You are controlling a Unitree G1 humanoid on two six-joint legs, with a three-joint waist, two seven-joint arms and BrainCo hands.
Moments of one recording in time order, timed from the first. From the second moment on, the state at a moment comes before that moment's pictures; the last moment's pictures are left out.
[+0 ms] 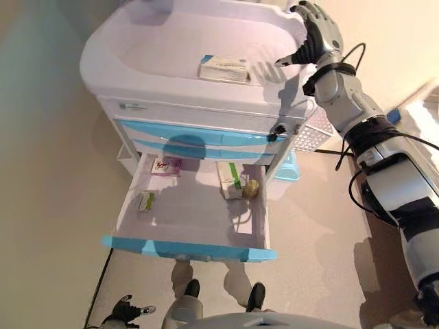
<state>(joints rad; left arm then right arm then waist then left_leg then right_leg) 0.08 0.36 -0.18 1.16 -0.11 -0.05 0.10 -1.26 -0.59 0.56 0.88 -0.29 0.00 -0.34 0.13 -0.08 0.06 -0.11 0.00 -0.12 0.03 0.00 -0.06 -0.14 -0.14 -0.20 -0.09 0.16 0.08</state>
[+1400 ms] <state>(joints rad) 0.13 0.25 -0.13 1.08 -0.09 -0.03 0.08 -0.20 -0.52 0.01 0.68 0.01 -0.02 -0.30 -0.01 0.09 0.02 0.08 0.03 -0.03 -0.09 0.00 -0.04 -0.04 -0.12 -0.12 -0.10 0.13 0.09</state>
